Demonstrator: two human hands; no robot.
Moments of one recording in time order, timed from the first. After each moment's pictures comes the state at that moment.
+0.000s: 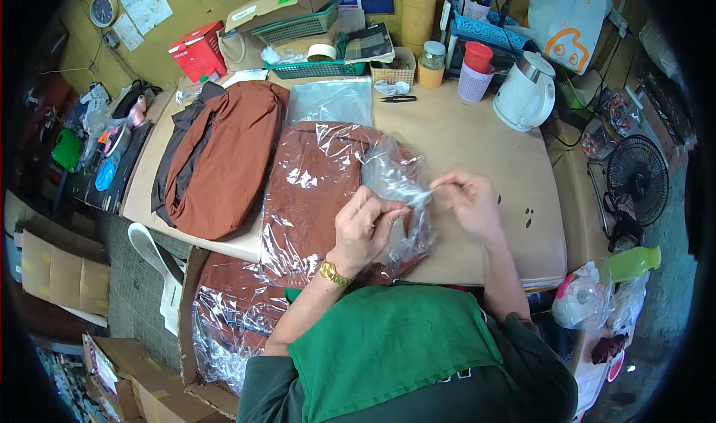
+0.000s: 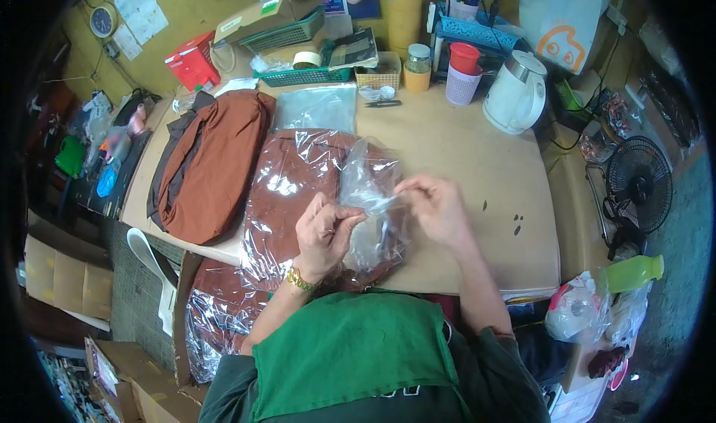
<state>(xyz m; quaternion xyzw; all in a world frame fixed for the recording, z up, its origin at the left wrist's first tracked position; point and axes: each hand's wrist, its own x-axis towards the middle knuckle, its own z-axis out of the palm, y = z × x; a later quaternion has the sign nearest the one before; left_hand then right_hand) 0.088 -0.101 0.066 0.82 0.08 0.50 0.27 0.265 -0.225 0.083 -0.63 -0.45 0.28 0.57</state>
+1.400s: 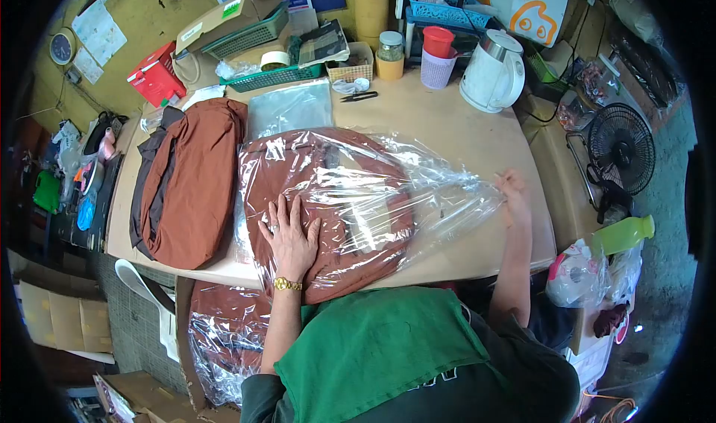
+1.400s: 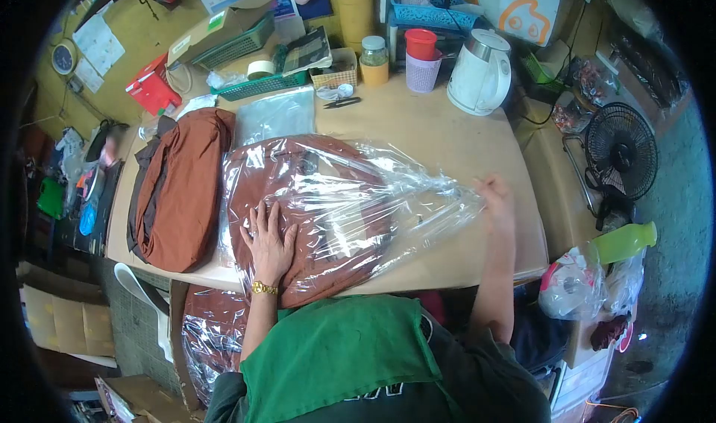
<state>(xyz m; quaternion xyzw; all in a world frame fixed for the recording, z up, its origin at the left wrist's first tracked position) 0.049 -0.039 -0.038 0.90 0.40 0.16 0.04 0.403 -0.344 -0.025 -0.73 -0.16 0.11 0.65</state>
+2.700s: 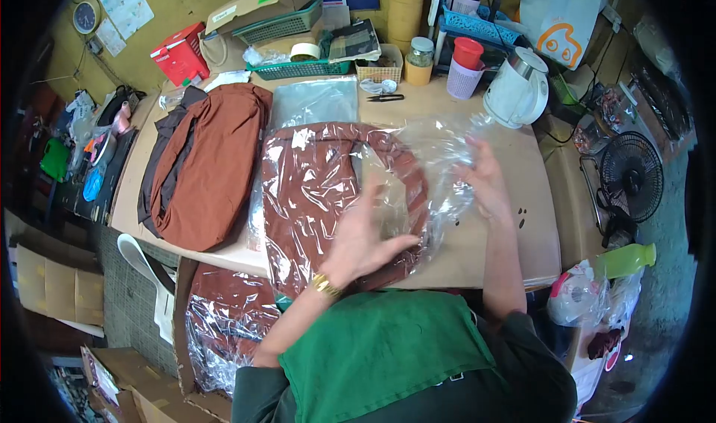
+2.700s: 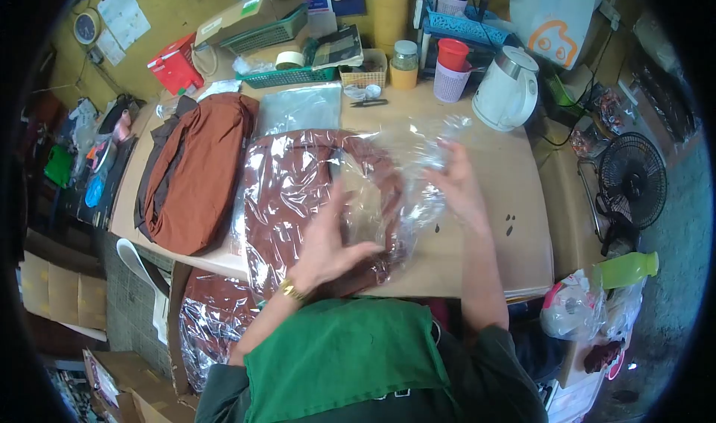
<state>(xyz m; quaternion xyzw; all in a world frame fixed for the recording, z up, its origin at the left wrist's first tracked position) 0.097 -0.102 0.056 0.86 0.18 0.26 0.40 0.335 -0.225 0.049 -0.60 -0.30 0.25 0.70</state>
